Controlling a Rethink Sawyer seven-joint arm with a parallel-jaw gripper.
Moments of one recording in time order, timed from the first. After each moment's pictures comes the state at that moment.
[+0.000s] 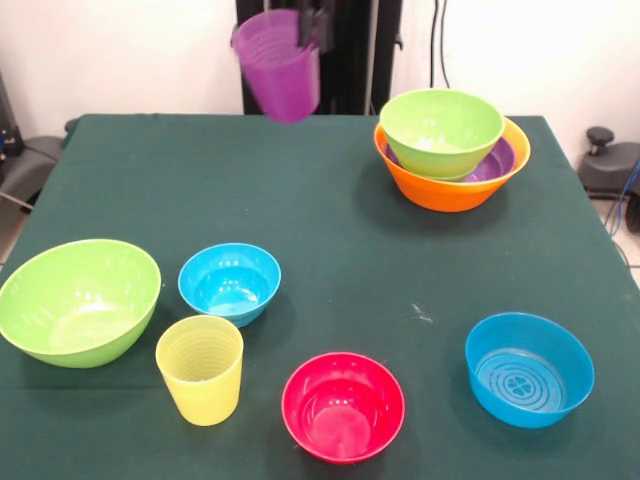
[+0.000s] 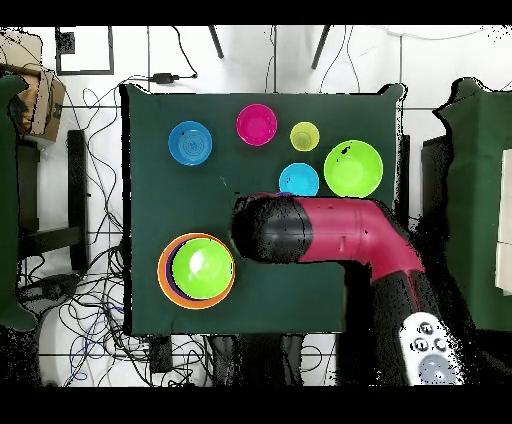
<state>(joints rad) -0.53 -1.06 0.37 1.84 -0.27 0.77 1.81</state>
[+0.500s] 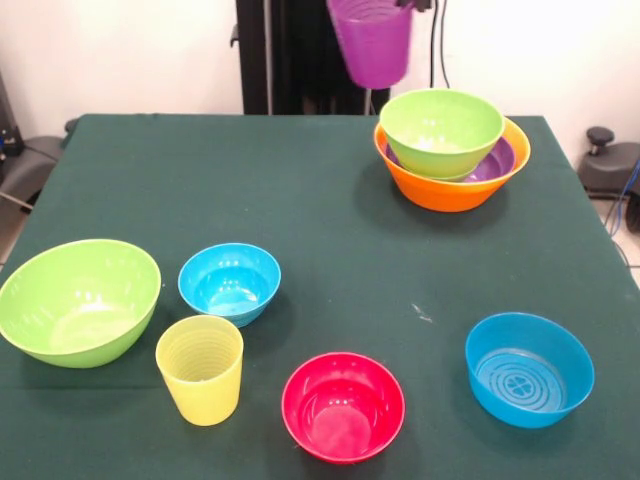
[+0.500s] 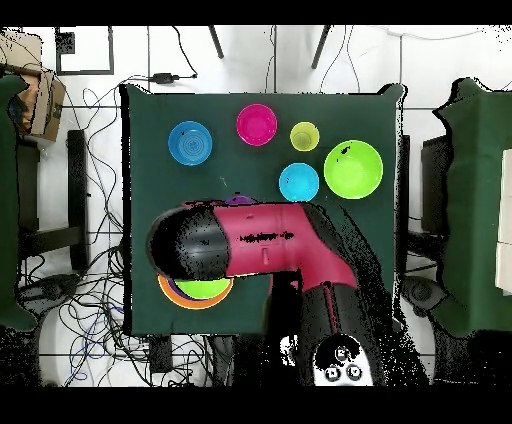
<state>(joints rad) -0.34 -1.12 0.30 1.84 -0.22 0.78 1.94</state>
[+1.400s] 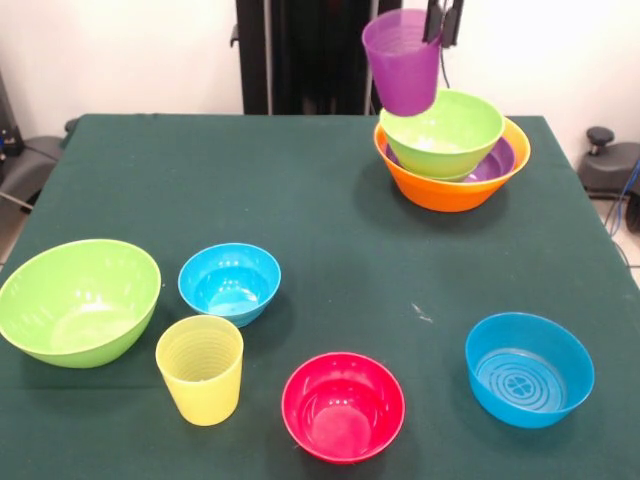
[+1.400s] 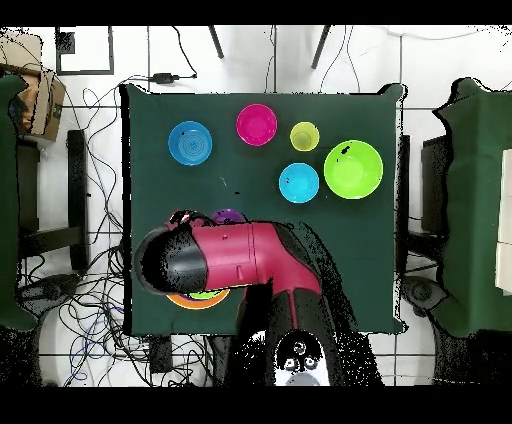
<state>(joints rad) -0.21 -1.05 0.17 1.89 -0.21 0.61 2.12</state>
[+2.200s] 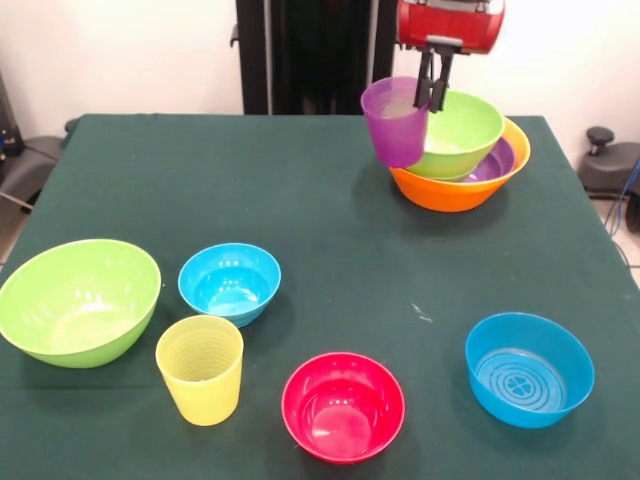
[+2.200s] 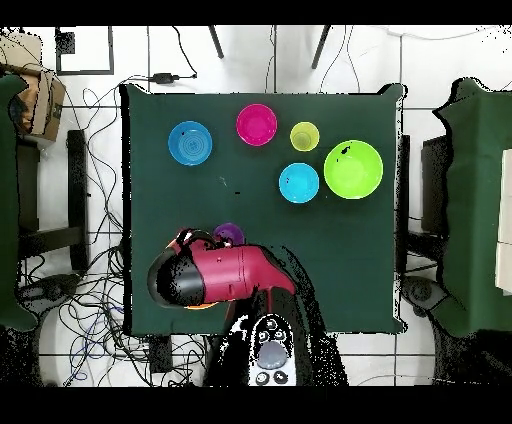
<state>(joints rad) -0.08 -0.87 0.01 1.96 -0.21 0.33 2.13</state>
